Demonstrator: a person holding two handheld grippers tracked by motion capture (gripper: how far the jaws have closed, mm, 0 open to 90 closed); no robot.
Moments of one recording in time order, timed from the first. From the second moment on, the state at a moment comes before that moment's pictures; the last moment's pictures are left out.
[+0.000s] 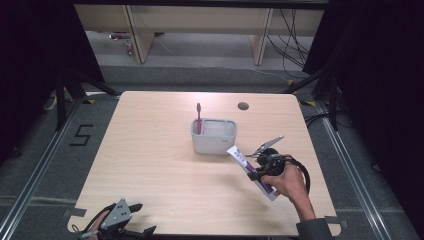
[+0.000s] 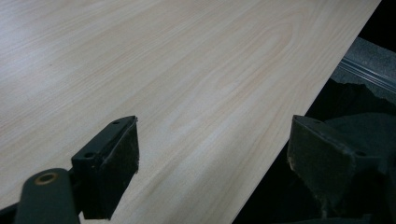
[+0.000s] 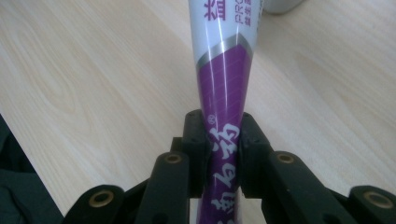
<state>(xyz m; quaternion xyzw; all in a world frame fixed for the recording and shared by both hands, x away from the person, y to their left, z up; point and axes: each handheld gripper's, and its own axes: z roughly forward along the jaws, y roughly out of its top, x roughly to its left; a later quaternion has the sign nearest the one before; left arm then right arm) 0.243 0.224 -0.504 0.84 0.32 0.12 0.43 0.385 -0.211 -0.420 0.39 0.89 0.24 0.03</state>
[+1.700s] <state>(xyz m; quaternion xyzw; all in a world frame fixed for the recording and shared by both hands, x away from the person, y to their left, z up) 0.242 0.224 -0.502 0.84 0.32 0.12 0.43 0.405 -0.194 -0.378 0.35 0.81 0.45 0.12</state>
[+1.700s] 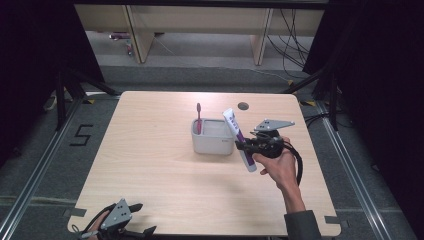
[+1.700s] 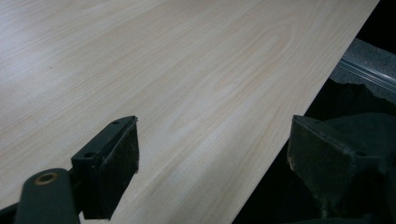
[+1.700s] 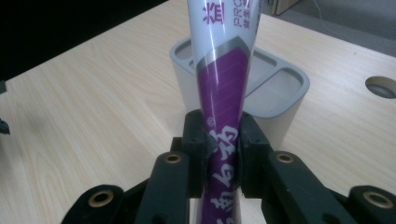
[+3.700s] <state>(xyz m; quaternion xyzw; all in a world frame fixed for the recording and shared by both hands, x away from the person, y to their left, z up) 0.243 0.225 -0.502 0.83 0.32 0.12 0.43 0.470 -0.133 -0.345 0.34 0.75 0.53 0.18</state>
